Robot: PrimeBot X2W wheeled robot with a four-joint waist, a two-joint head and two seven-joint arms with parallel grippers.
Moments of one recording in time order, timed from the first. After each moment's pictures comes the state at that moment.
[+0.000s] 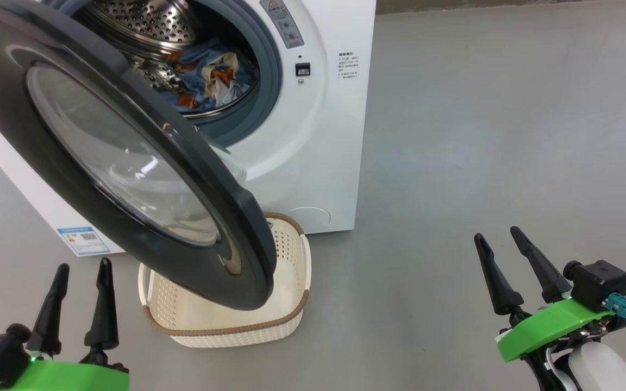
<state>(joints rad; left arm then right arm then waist) -0.11 0.24 -0.06 0.23 -0.54 -0.13 -0.26 -0.19 -0.25 0.26 0.32 0.51 0.13 -0.25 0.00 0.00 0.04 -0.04</state>
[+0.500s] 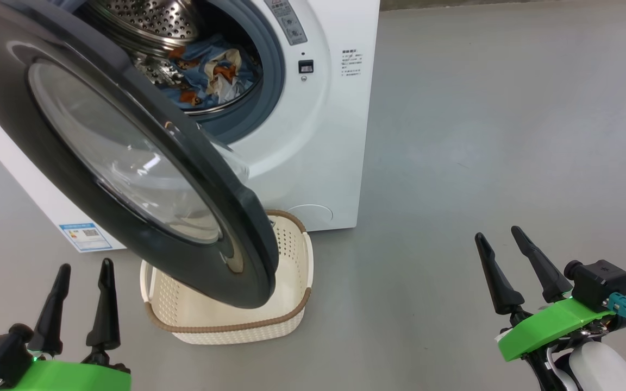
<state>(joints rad) -0.11 0.23 -0.06 0.23 -0.52 -0.13 -0.26 -0.19 -0.25 0.26 0.32 0.51 0.13 -0.25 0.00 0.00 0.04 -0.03</state>
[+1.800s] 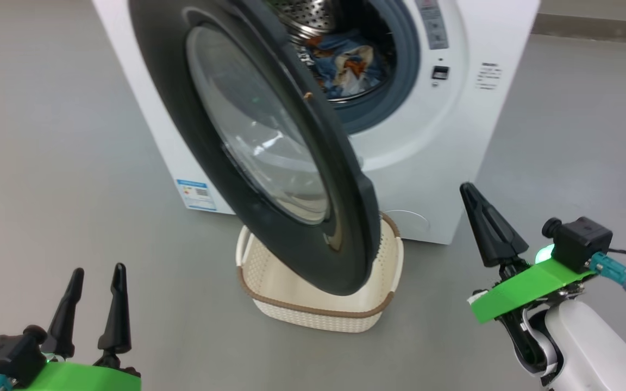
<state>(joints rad) -0.11 0.23 -0.09 0.24 -0.53 -0.13 -0.26 -0.33 -0.23 0.34 0.29 0.54 0.13 -0.25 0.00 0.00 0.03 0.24</state>
